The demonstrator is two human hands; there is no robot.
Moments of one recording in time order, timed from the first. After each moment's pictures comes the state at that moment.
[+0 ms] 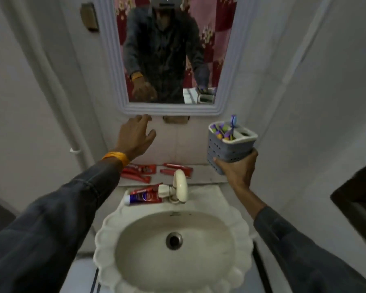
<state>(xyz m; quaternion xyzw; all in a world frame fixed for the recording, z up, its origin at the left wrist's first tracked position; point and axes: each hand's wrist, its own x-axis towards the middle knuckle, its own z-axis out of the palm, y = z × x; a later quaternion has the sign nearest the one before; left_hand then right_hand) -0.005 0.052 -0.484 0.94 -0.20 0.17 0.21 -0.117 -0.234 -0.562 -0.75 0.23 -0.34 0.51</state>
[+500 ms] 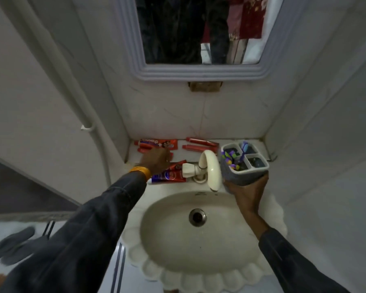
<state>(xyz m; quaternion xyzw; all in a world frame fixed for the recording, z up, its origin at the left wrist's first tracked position) 0.006 0.075 -0.635 0.96 -0.17 -0.16 0.13 -0.142 -0.183 -0.706 -0.74 0.27 -0.27 0.56</state>
